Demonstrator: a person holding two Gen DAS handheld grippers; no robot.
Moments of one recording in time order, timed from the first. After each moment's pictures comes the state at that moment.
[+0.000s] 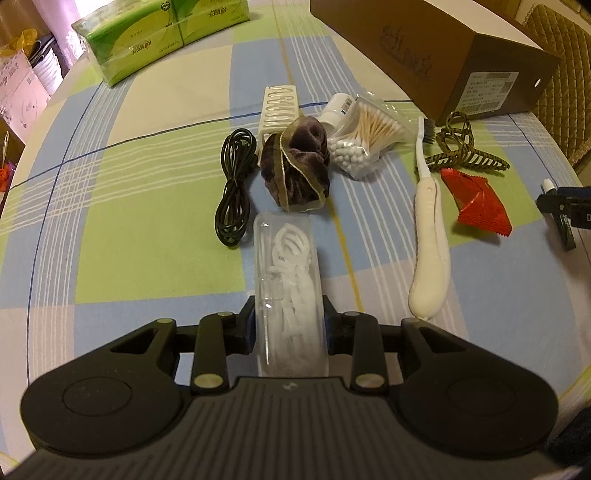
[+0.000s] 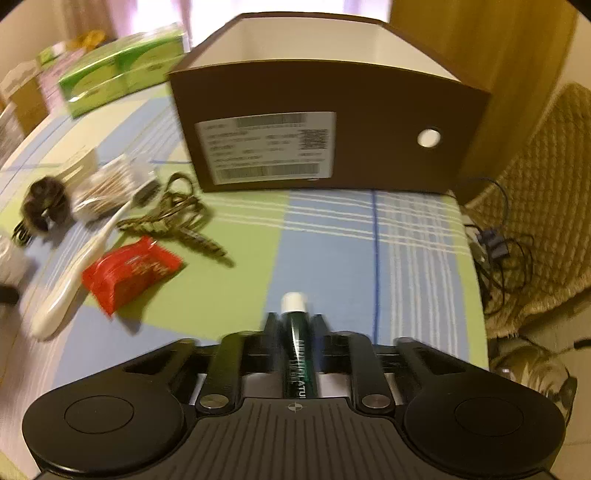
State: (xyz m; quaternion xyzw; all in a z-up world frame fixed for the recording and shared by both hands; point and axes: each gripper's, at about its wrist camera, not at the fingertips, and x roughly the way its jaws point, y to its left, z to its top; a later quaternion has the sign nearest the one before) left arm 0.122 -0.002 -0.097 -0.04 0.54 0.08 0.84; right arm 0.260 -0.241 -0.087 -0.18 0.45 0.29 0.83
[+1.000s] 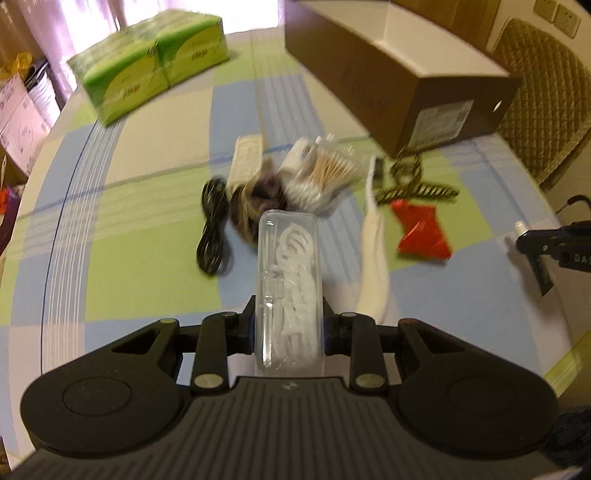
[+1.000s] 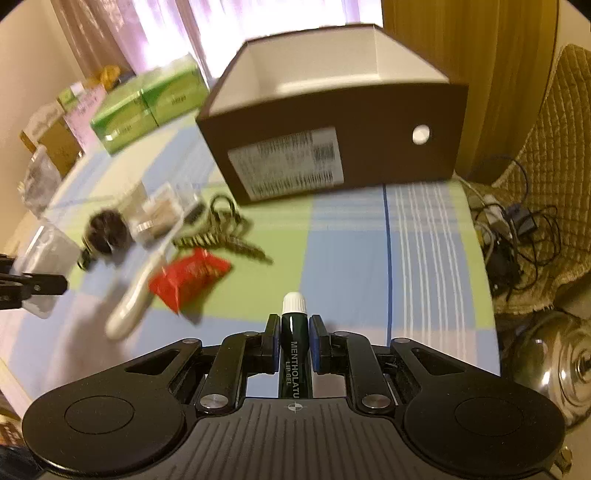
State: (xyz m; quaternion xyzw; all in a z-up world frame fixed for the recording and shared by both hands) left arm 0.120 -0.030 -0.045 -0.03 0.51 0.06 0.86; right arm 0.251 -0.275 -0.047 -0.08 0.47 0.34 0.81
